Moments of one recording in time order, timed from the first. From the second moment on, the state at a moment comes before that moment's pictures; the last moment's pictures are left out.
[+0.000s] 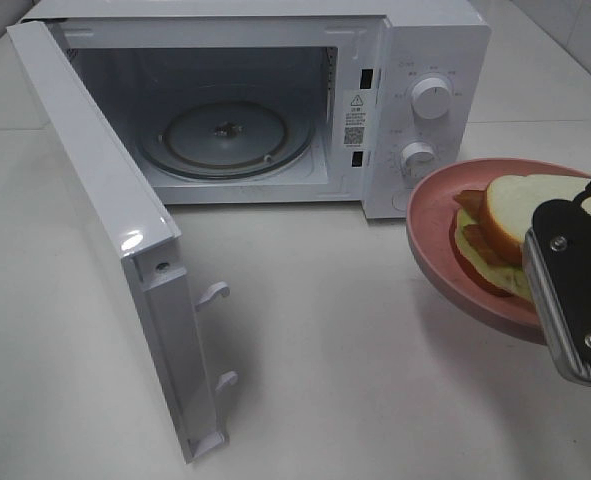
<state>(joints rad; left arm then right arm) 0.03 0.00 -0.50 -0.03 1.04 0.00 0.61 1.07 -0.64 -0.16 0.86 -0.88</state>
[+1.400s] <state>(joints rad) 0.03 0.00 -0.50 -0.03 1.04 0.00 0.57 1.27 -0.64 -0.36 0.90 0.08</state>
